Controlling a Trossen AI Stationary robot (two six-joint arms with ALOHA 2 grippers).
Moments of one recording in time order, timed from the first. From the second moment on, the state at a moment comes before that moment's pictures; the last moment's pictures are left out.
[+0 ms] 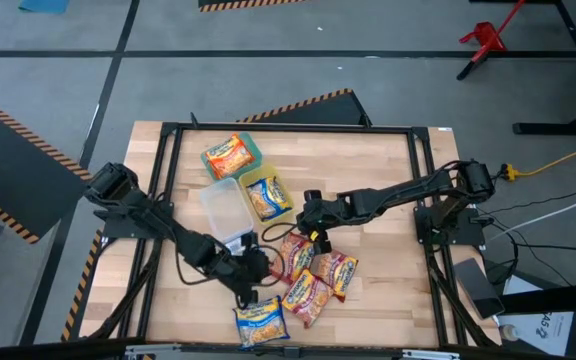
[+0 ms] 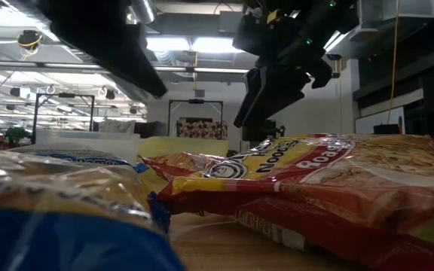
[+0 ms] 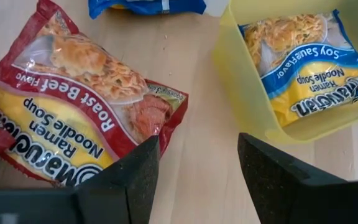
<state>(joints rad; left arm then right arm) -0.55 1.66 1.01 -0.20 -0.47 -0.41 0.11 1.72 1.10 -0.30 0.08 -0.15</state>
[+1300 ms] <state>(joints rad) -0.46 1.86 1.01 -0.13 -0.48 -0.57 0.11 1.73 1.10 -0.31 0.07 -0.09</state>
